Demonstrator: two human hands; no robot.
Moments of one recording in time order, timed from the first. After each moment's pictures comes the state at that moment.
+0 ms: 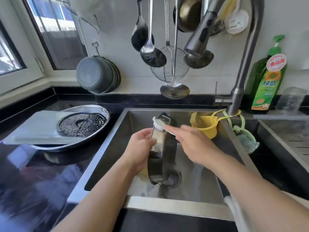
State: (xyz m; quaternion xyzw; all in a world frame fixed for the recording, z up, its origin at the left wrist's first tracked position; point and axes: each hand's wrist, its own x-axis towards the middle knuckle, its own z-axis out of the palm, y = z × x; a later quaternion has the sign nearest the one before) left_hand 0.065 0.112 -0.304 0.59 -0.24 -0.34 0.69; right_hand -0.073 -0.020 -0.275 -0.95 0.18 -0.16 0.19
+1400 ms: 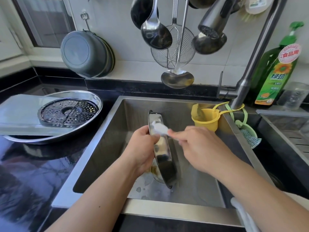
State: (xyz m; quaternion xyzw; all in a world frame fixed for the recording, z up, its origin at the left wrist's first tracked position) left_hand 0.054 0.112 -0.299 0.58 -0.16 -0.40 0.69; right_hand -0.081 0.007 -0.267 -0.96 0.22 -0.13 0.13
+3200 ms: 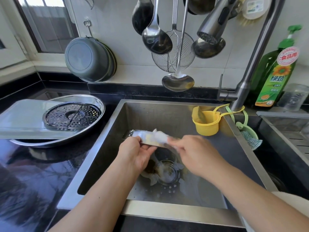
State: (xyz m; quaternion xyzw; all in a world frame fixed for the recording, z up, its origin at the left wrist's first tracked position) left_hand 0.088 0.102 -0.319 0.39 0.15 -0.43 0.80; right_hand -0.071 -0.002 -0.298 -0.96 0.22 -0.10 0.15
